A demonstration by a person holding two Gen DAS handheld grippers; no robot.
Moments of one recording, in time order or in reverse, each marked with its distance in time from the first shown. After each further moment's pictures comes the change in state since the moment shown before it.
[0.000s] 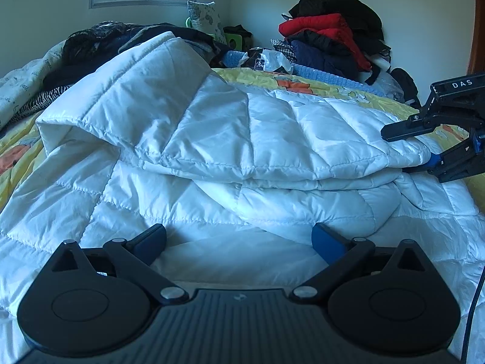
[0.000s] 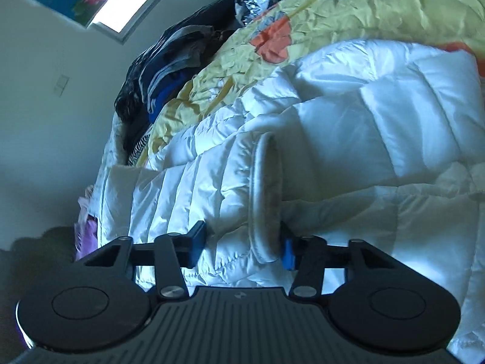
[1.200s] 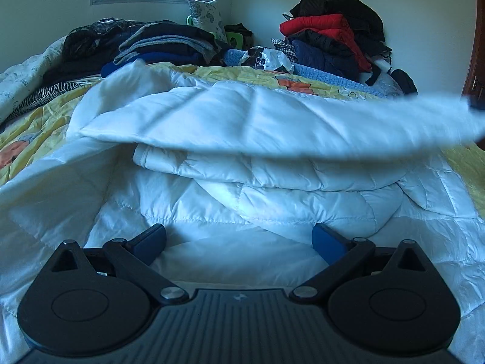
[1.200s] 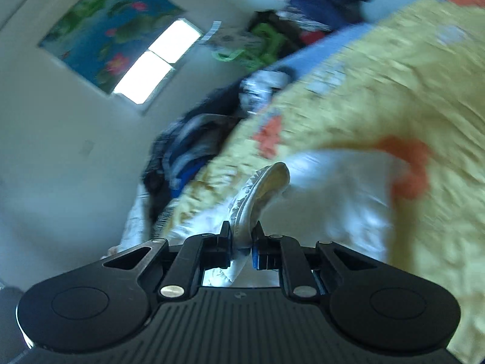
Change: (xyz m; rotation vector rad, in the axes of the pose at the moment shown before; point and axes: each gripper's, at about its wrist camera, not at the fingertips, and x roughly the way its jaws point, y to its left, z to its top) left arm 0.000 -0.001 -0.003 -0.012 0.005 -0.006; right arm -0.131 -0.036 0.003 0.028 -0.288 0.056
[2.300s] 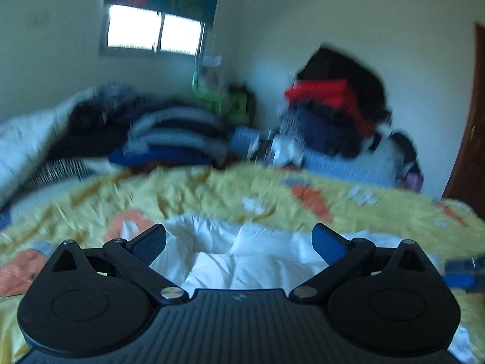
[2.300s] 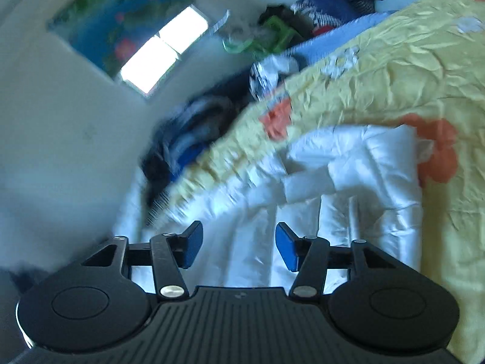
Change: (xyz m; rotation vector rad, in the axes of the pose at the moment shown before) left arm -0.013 0.030 0.139 -0.039 -0.174 -0.003; right arm 0.060 0.020 -0.025 -0.122 0.045 -0.017
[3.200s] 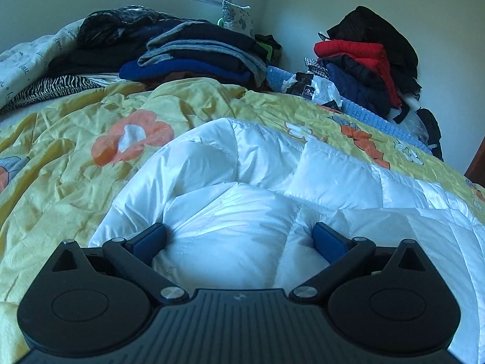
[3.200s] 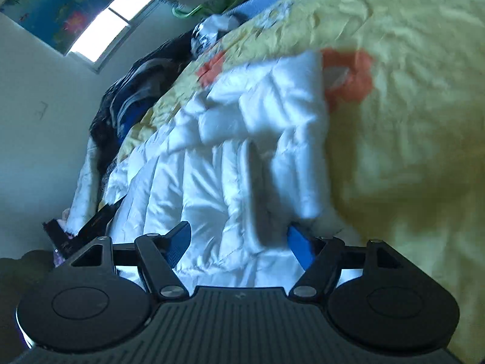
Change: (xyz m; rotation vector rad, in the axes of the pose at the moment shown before) left arm 0.076 0.053 -0.074 -0.118 0.143 0.021; right arm -0.027 -0.040 -0.048 0.102 0.123 -0.123
